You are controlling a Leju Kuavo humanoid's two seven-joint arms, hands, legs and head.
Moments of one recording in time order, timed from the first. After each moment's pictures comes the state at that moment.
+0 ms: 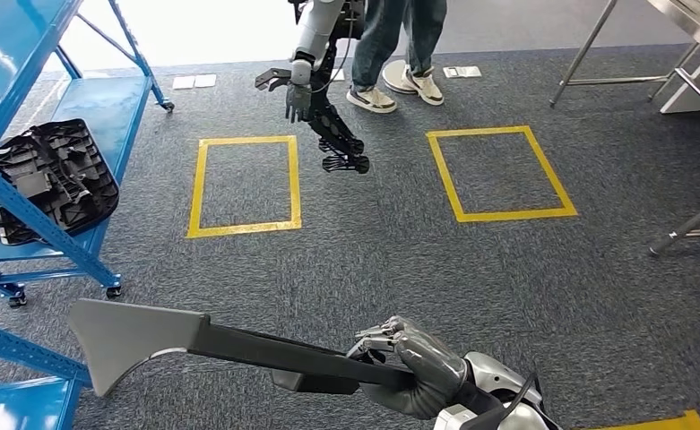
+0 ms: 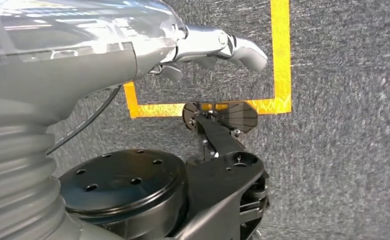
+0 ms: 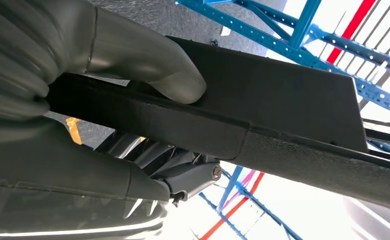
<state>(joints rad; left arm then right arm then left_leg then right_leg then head) -0.09 -0.18 1.26 -0.22 -1.13 -0.15 -0.38 0.00 -0.30 0.56 -1.84 0.33 0.19 -0.43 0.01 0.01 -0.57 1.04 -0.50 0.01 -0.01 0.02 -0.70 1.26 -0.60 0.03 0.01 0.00</state>
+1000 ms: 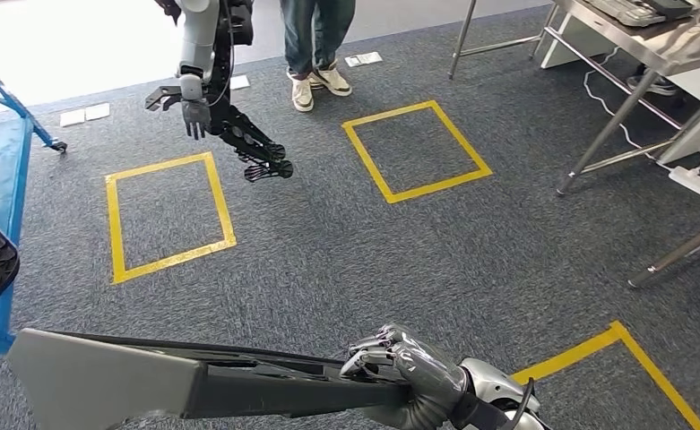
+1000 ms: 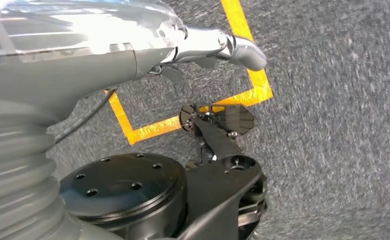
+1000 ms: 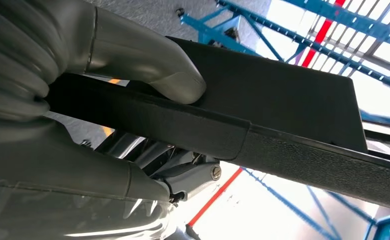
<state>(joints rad) -0.09 -0.18 1.26 -0.22 -1.14 -0.15 -0.39 0.01 -0.28 0.58 -1.90 0.31 0.19 -0.46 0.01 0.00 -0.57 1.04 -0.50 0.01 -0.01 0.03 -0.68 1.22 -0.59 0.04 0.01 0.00</state>
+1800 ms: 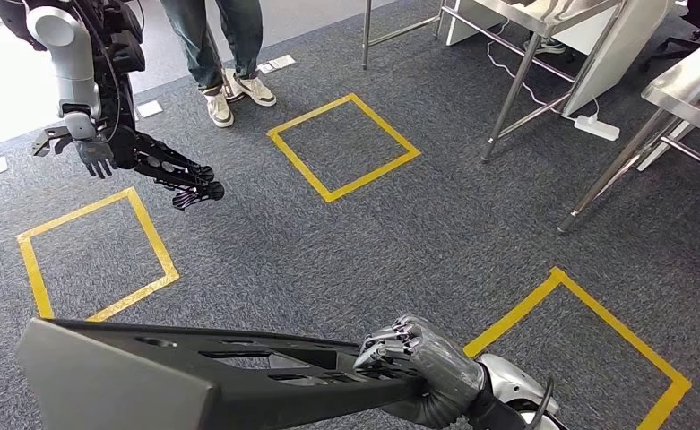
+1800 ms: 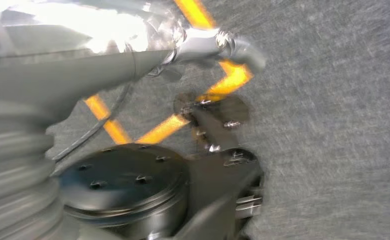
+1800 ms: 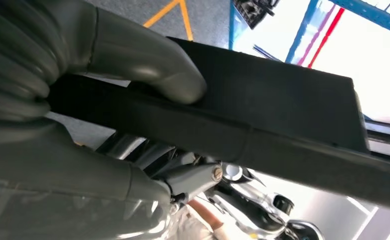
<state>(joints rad) -0.09 -0.18 1.26 -0.22 -1.14 -0.15 -0.40 0.02 -0.31 0.55 -1.96 0.35 0.14 -0.46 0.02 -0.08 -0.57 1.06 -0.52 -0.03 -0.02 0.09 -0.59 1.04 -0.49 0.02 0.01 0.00</state>
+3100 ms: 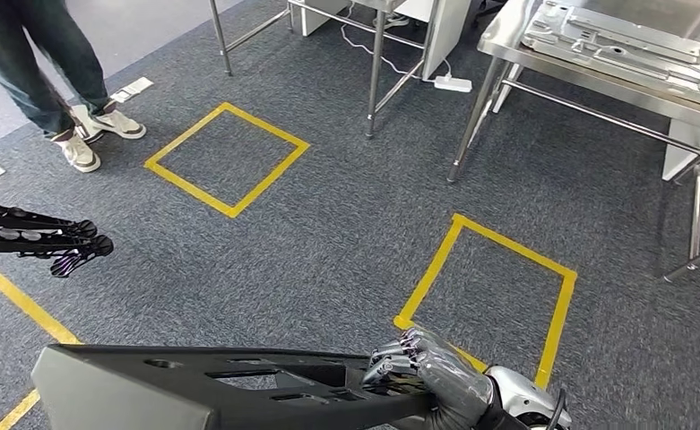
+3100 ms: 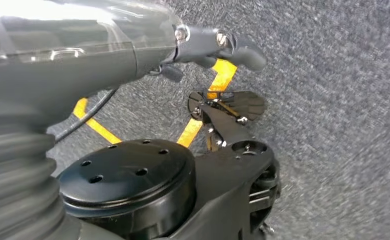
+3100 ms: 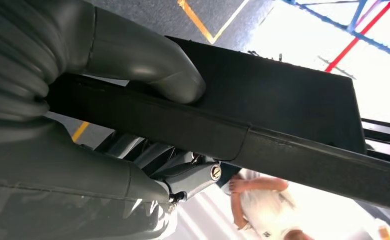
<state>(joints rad) -0.09 -0.18 1.27 -0.22 -1.13 -0.19 -0.35 0.06 -0.36 0.54 -1.99 0.36 0.15 -0.45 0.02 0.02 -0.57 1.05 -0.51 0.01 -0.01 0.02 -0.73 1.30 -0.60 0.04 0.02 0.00</state>
